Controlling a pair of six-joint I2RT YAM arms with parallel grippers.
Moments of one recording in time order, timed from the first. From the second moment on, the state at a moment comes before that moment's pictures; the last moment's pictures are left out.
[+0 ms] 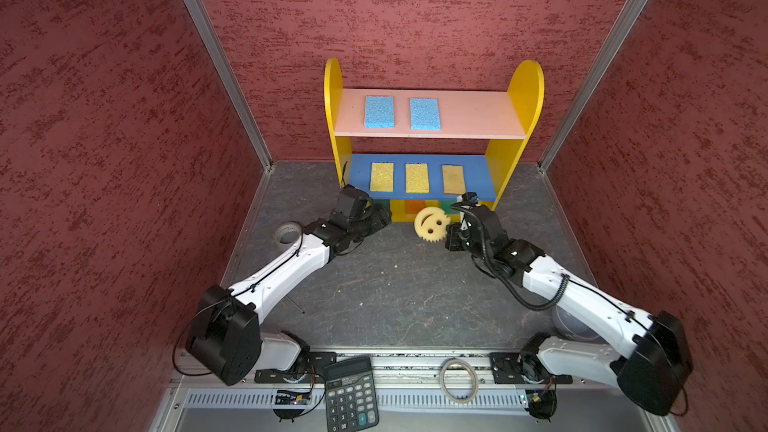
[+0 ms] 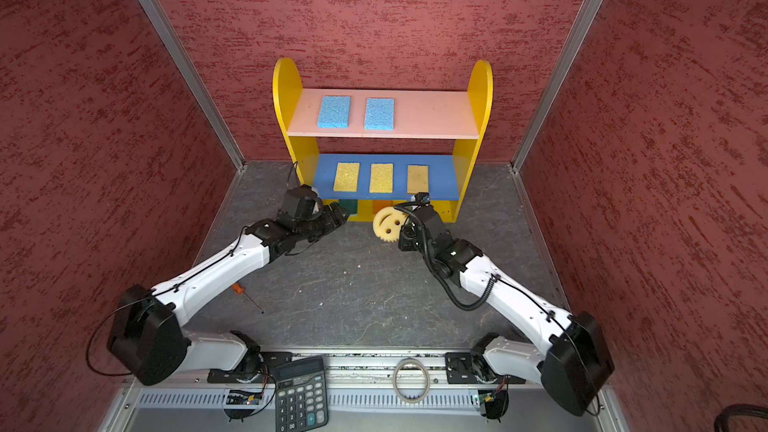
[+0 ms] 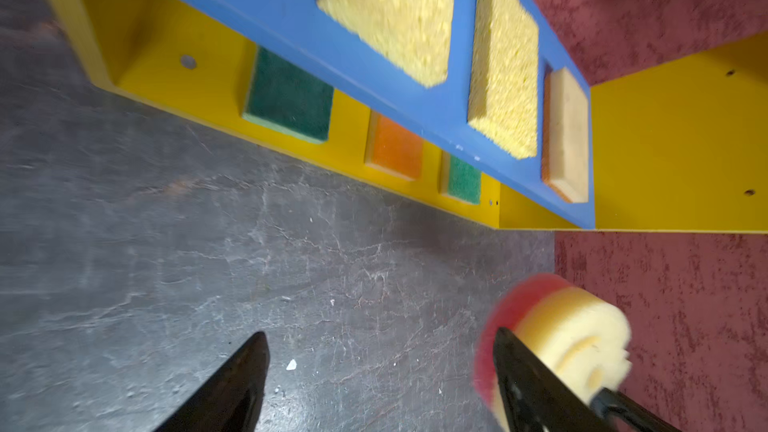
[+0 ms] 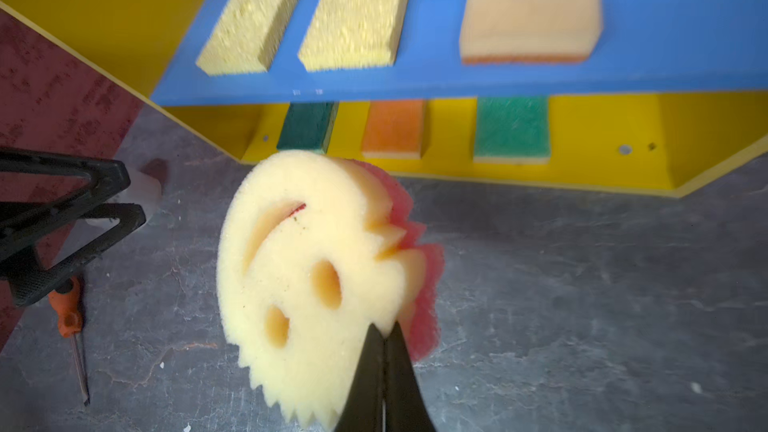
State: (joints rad) left arm -0.49 1.32 1.01 -0.36 0.03 -0.92; right arm 0.63 1.15 0.94 -0.38 0.19 0.49
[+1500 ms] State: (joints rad) left arm -0.38 1.22 0.92 -0.48 0.02 -0.90; right arm 0.28 1.69 2.09 -0.65 0.10 0.49
